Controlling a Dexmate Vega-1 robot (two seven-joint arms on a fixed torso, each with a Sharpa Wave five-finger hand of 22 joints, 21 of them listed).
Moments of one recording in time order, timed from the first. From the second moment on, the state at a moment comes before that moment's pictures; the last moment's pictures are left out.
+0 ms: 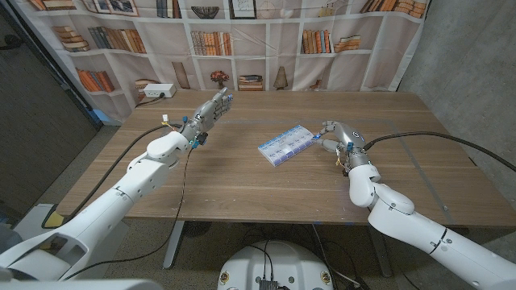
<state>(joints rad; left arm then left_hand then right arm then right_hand) 0.82 0.66 0.39 -1.50 -0.64 -0.13 -0.13 0.46 0.05 0.07 0.07 0.25 0.22 0.04 0.20 0.18 0.17 -0.02 0.20 0.18 0.09 0.00 0.18 0.17 0.02 -0.01 0.20 0.18 -1.06 -0.78 -0.61 -2.03 -0.40 -0.56 -0.48 1.04 0.08 0.10 -0.11 0.21 1.00 -0.17 0.37 0.28 0.46 -0.21 0.22 0.18 0.33 -0.04 0.19 0.19 0.31 0.05 0.20 0.18</state>
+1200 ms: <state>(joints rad) 0.78 0.63 0.39 -1.39 -0.67 -0.23 -0.25 0.47 0.05 0.06 0.06 0.24 0.22 0.04 0.20 0.18 0.18 -0.03 0.20 0.18 0.09 0.00 0.18 0.17 0.01 -0.01 0.20 0.18 -0.98 -0.66 -0.75 -2.00 -0.54 -0.64 -0.42 1.03 0.09 0.09 -0.12 0.21 1.00 -0.17 0.37 0.28 0.44 -0.21 0.21 0.18 0.30 -0.04 0.19 0.19 0.28 0.08 0.20 0.18</state>
